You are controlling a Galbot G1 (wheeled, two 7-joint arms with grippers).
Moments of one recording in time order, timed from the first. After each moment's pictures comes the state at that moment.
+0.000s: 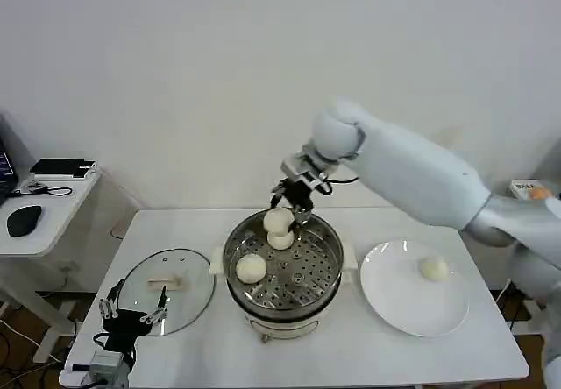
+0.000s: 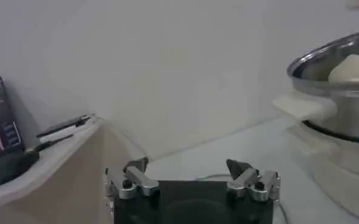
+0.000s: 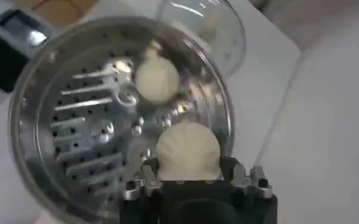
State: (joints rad) left arm 1.65 -1.39 -0.74 -2.13 0.12 0.18 0.06; right arm 0.32 1.19 -0.82 1.31 -0.04 0.01 -1.37
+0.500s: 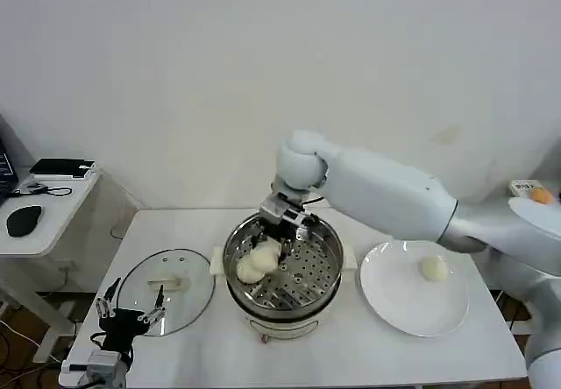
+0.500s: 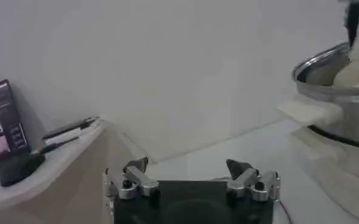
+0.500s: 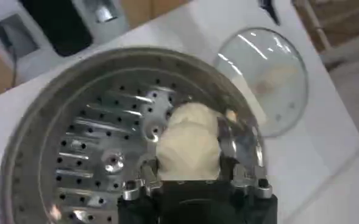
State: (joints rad) left arm 1.65 -1.39 -0.75 -2.13 0.12 0.18 0.06; right arm 0.31 1.20 -0.93 1.41 -0.05 0.15 -1.39
